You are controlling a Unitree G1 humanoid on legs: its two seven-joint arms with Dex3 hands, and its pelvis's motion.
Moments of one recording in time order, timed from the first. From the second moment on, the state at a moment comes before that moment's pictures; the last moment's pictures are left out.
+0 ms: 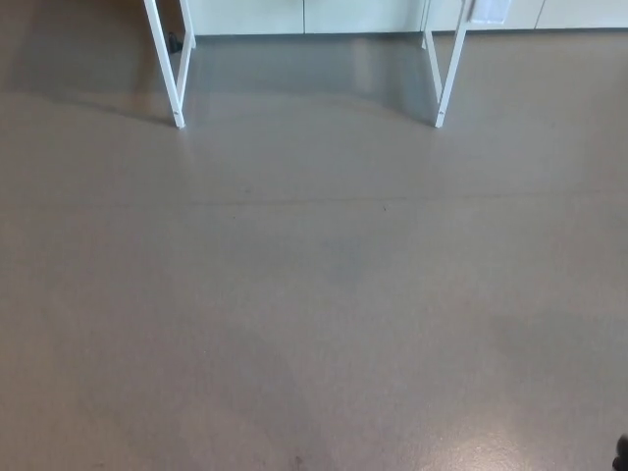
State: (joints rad) left_arm -0.06 0.44 0.55 0.96 -0.23 0.06 -0.26; right_arm -0.08 -0.28 -0.50 0.89 0.18 0.06 0.20
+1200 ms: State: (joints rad) left_arm 0.10 0.48 0.64 1.04 -0.38 0.07 -0.46; right_arm 0.13 -0.25 -0.64 1.03 0.40 -0.01 0.36
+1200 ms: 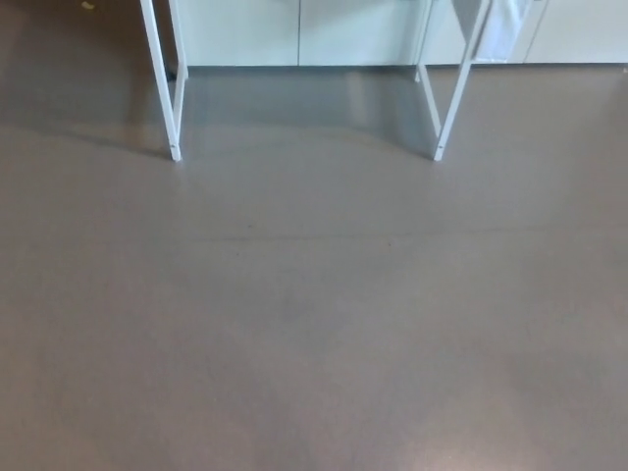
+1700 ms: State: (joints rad) left_arm 0.09 0.48 0.60 1.01 -0.40 0.07 -0.45; right_arm 0.11 -0.25 -0.63 1.03 0.41 -0.04 0.36
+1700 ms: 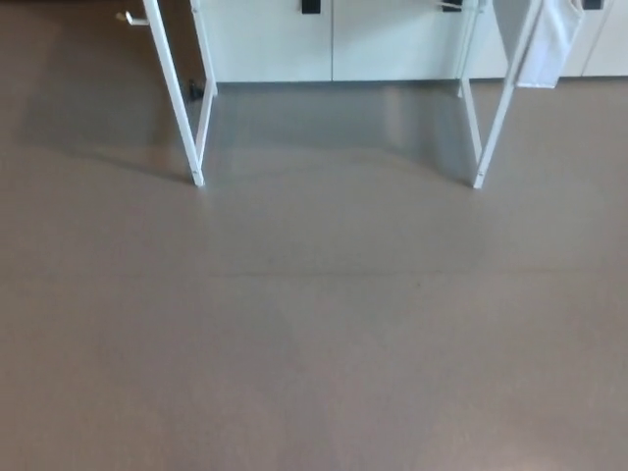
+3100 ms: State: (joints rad) left_arm 0.05 0.52 0.59 1.02 -0.41 0.09 -0.44; right_arm 0.17 -0.23 -0.58 0.93 0.46 0.01 0.40
